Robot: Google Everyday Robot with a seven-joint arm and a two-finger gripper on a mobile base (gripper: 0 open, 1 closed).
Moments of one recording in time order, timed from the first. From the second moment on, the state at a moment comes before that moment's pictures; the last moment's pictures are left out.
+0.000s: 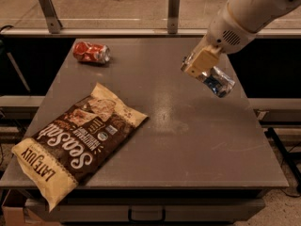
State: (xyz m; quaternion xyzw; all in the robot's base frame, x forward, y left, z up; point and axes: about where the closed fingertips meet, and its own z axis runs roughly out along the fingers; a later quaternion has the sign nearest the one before) arm 0.557 -0.117 0.942 -0.55 0.79 0.08 0.25
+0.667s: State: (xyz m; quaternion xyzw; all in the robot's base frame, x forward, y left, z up) arm 0.583 -0.108 0.979 -0.59 0.65 0.25 0.40
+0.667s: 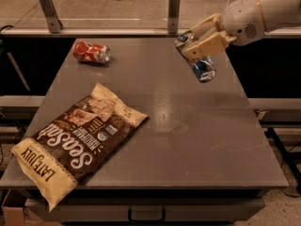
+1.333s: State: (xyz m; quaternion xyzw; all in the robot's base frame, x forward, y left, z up) arm 0.567 -0.099 0.980 -0.55 0.51 0.42 0.51
